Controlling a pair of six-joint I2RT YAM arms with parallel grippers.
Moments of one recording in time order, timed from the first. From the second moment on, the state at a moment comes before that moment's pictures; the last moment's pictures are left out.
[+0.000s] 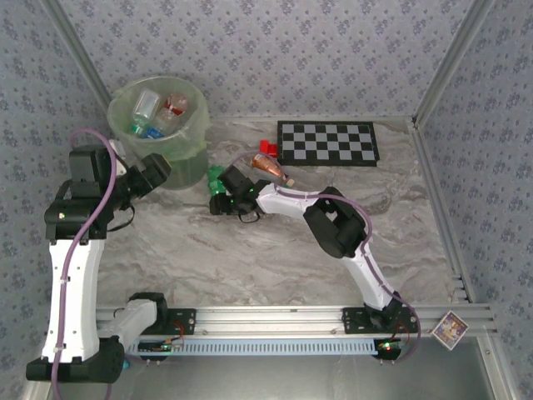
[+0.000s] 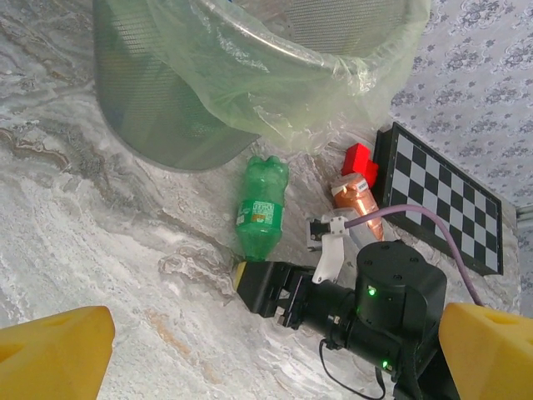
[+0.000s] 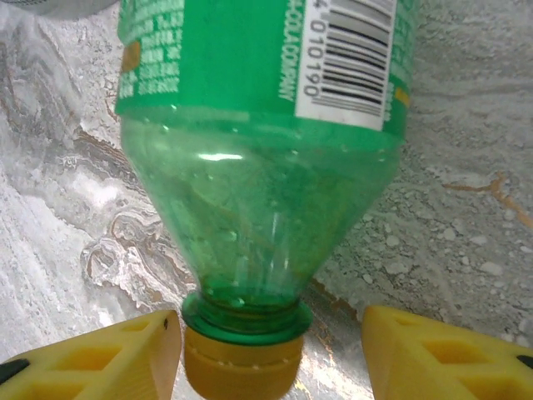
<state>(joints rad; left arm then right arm) -0.04 0.97 1.42 -1.11 0.13 -0.60 0.88 2.26 1.69 -0.31 -0.12 0.69</state>
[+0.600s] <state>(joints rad) -0.04 0.97 1.42 -1.08 0.17 -0.63 0.87 2.24 1.66 -0.32 -0.12 0.66</state>
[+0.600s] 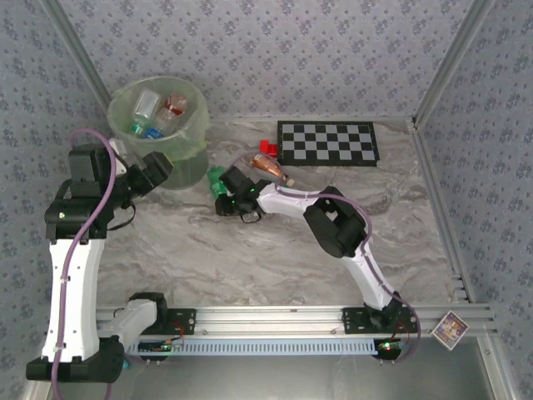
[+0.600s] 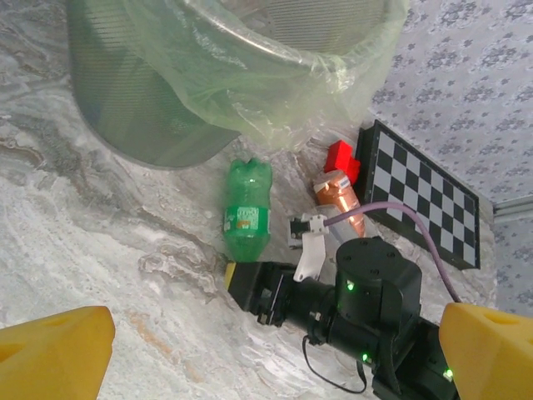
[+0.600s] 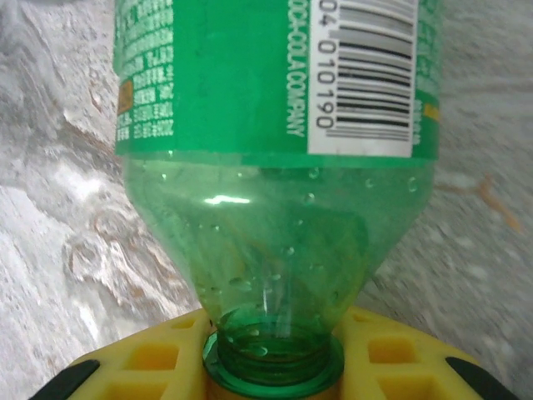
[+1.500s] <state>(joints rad) -0.22 1.27 1.46 -0.72 0.45 -0.78 0.97 1.59 1.39 -0.34 0.17 0.34</state>
